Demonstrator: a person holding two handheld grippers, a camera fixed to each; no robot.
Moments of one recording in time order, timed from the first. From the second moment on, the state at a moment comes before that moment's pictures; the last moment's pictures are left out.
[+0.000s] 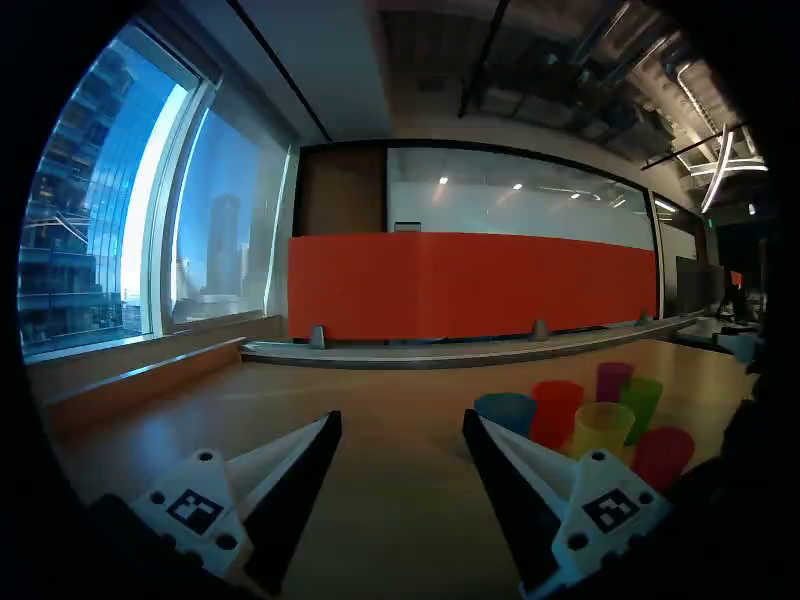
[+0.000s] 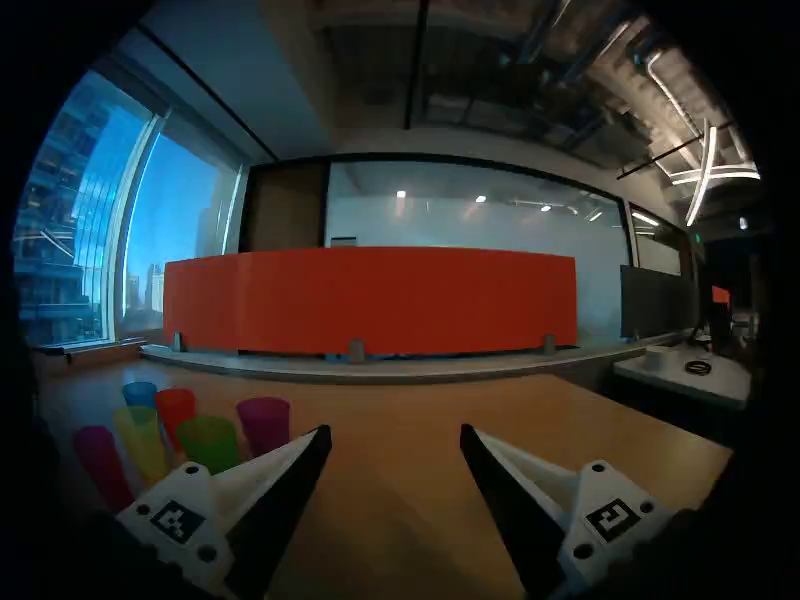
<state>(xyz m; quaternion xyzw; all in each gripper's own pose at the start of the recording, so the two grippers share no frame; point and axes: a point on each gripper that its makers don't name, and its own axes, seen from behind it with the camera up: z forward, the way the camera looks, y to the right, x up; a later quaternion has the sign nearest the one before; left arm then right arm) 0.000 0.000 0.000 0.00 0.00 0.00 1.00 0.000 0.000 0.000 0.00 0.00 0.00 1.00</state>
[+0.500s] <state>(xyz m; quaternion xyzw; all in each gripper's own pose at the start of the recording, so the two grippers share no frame) 0.000 0.000 -0.001 0.00 0.00 0.00 1.00 0.002 -0.001 0.002 0.00 0.00 0.00 1.00</state>
